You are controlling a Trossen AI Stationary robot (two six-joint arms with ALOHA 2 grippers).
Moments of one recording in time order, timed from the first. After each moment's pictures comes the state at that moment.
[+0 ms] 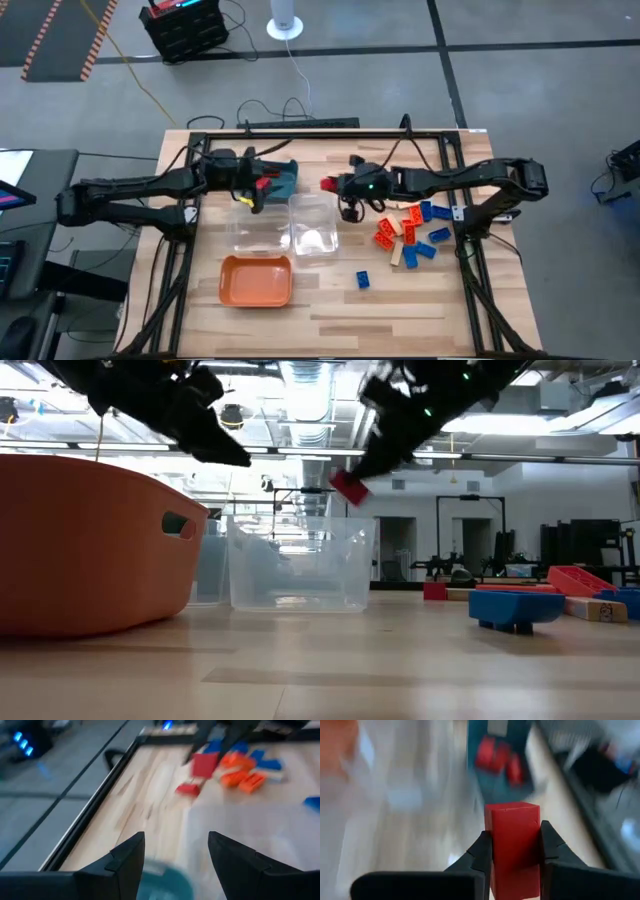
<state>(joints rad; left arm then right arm) 0.34 0.98 0.62 0.02 0.05 0.19 -0.10 1.51 0.99 -0.01 0.19 -0.19</state>
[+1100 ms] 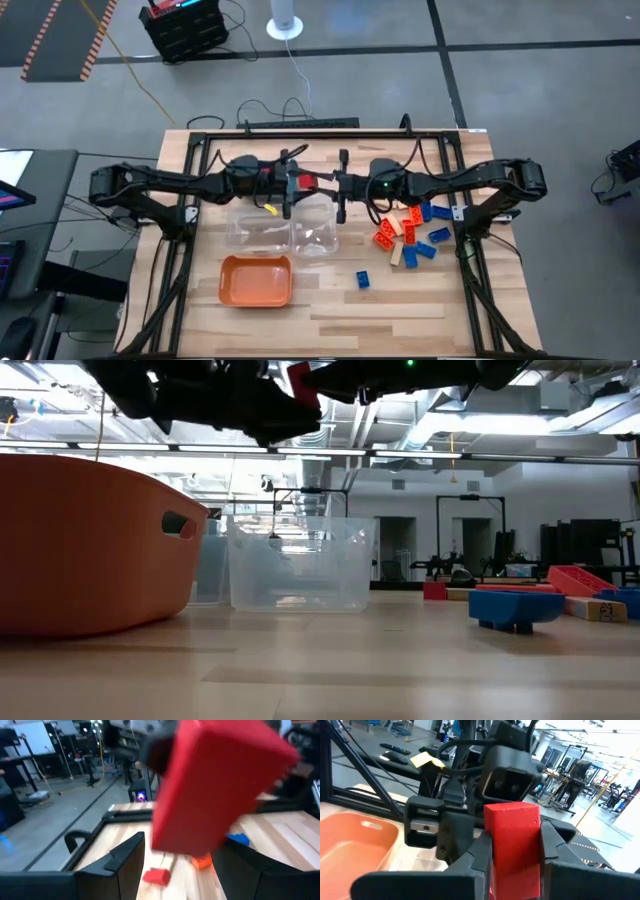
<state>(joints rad) 0.21 1.36 0.71 0.65 0.10 0.15 -0.06 1.52 0.99 0.51 0.02 -0.35</state>
